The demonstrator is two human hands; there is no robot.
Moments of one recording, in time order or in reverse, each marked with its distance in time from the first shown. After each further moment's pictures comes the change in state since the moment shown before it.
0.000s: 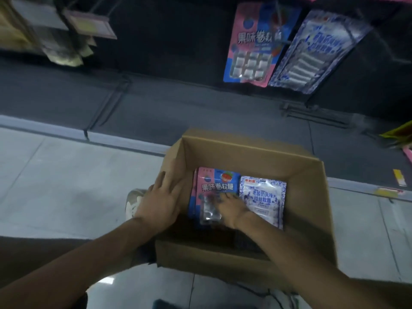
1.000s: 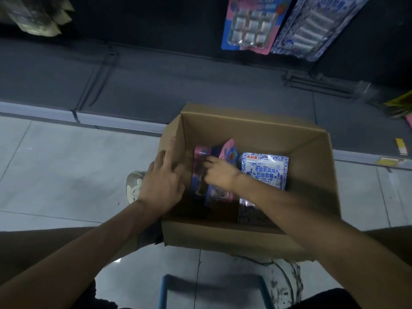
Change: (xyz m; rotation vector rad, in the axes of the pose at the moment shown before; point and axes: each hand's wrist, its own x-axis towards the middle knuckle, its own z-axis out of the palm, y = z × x) left_hand 0.005 -0.006 0.020 -0.142 0.136 0.032; right_hand 0.027 -0.022 -0.051 -0.698 0.112 -0.350
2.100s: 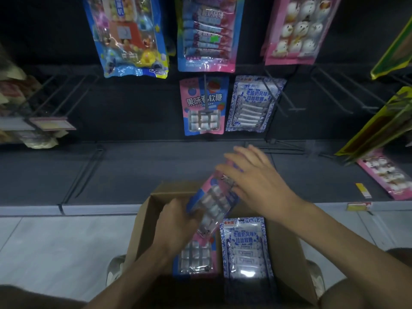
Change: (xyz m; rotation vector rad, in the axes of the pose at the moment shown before) left_hand 0.064 0.120 -0.116 -0.841 0.042 -0.140; right_hand -0.241 0.127 -0.056 0.458 0.801 0.700
